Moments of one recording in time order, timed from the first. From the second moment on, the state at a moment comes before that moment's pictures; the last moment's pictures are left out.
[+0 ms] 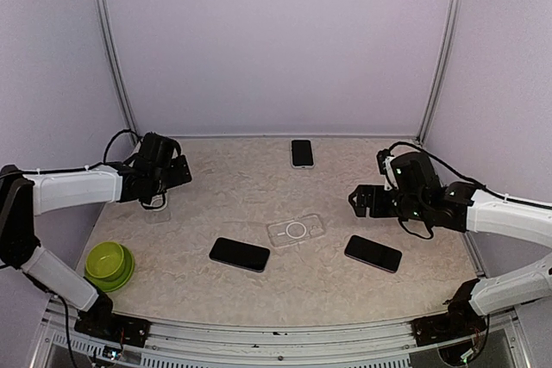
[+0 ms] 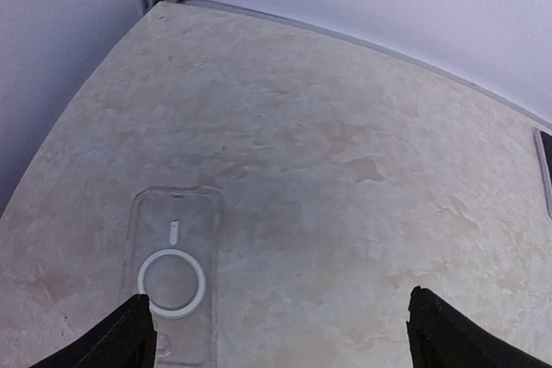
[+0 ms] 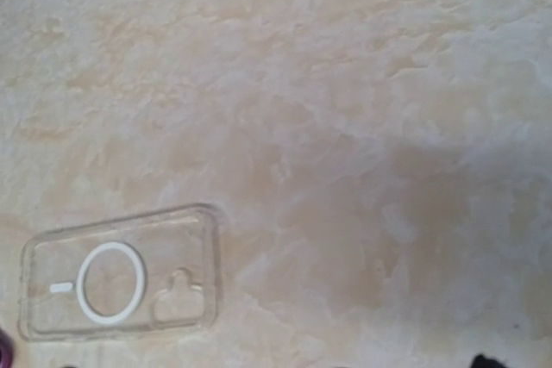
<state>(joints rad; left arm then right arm) -0.50 1.47 0.90 -0.11 -0.54 -0.54 0.71 1.14 0.73 -0.25 0.23 0.51</state>
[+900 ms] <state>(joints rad) -0.25 1.56 0.70 -0.13 -0.45 -0.86 0.71 1.15 0.71 -0.23 0.18 0.51</state>
